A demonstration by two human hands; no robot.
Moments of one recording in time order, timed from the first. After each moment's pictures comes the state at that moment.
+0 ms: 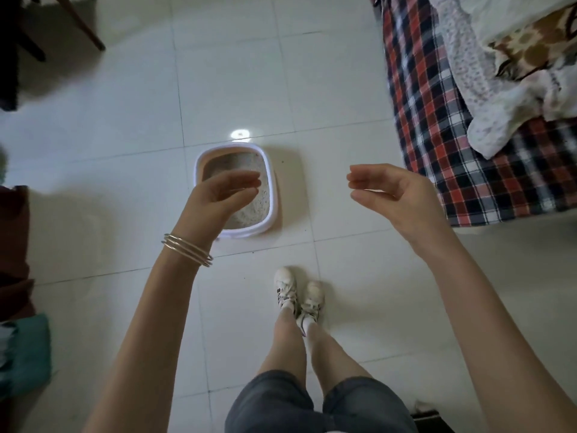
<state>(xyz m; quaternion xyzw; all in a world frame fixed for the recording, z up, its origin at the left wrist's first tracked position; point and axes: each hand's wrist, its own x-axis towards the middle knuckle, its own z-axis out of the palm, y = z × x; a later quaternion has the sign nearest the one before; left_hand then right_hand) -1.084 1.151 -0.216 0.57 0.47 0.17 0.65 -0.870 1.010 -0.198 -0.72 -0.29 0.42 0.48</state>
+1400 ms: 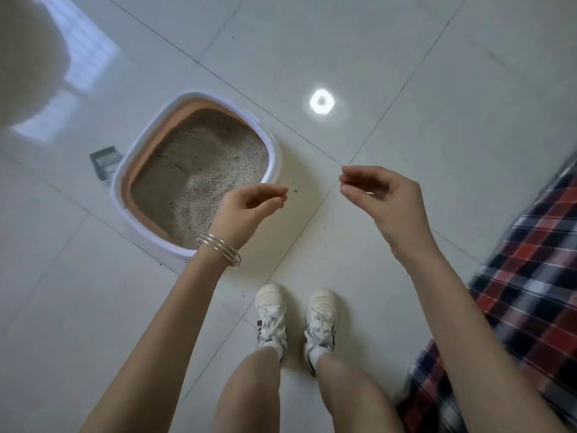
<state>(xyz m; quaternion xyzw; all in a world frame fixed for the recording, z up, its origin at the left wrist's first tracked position) -0.827 1.349 -0.655 0.33 0.66 0.32 0.60 -0.626 1.387 -0.631 -0.61 -0.46 0.58 0.29</state>
